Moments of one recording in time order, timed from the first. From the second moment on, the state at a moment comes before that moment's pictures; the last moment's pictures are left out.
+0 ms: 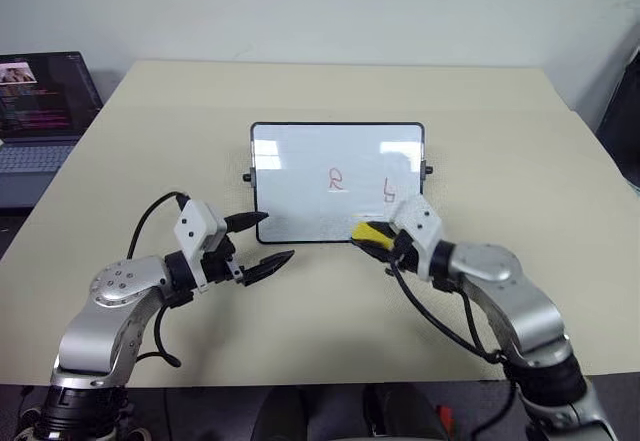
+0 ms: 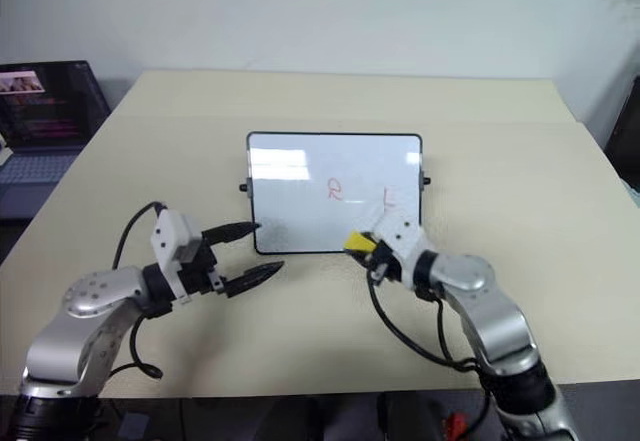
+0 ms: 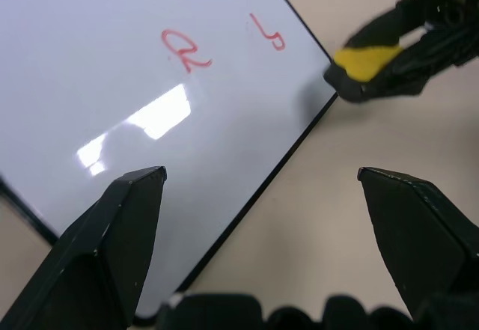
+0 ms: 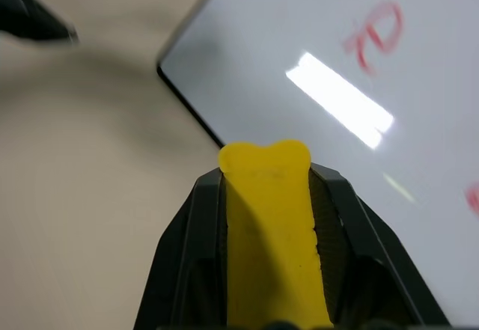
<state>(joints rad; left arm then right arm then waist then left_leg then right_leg) -0.10 0.68 0.14 -0.30 -0.47 0.36 -0.91 -0.28 -0.37 0.21 -0.50 0.09 0.74 0.66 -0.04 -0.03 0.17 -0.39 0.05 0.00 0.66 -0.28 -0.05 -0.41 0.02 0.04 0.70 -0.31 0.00</state>
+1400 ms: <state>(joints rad) -0.07 0.71 0.16 -0.35 -0.47 0.37 -0.91 -0.76 -0.19 0.32 0.16 -0.18 0.34 0.36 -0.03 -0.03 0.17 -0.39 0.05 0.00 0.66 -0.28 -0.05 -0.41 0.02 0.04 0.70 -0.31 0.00</state>
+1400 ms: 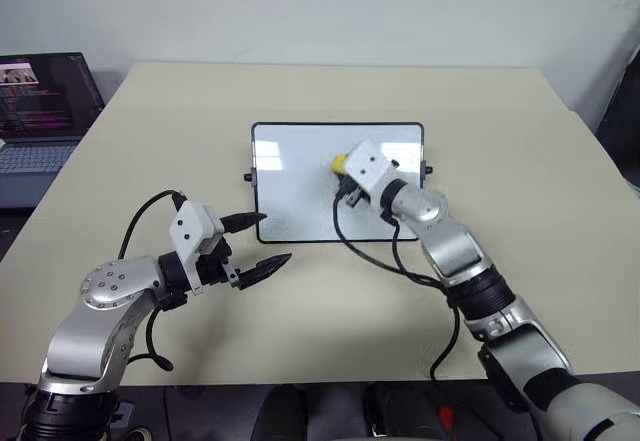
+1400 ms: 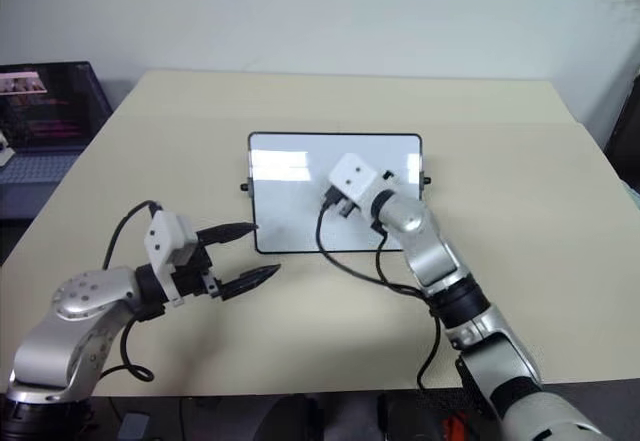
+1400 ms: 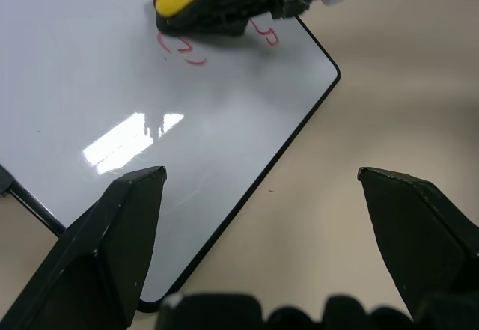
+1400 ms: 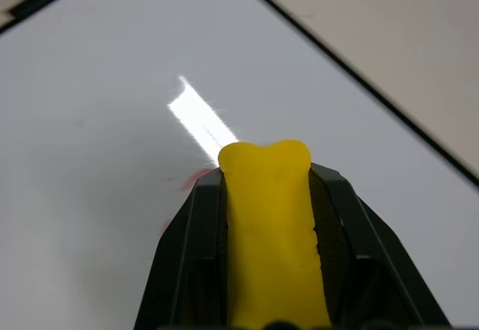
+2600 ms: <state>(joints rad) -0.09 0.72 0.15 -0.32 -0.47 0.37 -0.95 -0.76 -0.14 0.33 0.18 -0.17 0.36 0.43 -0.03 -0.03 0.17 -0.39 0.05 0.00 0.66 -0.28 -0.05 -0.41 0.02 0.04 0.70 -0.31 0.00</state>
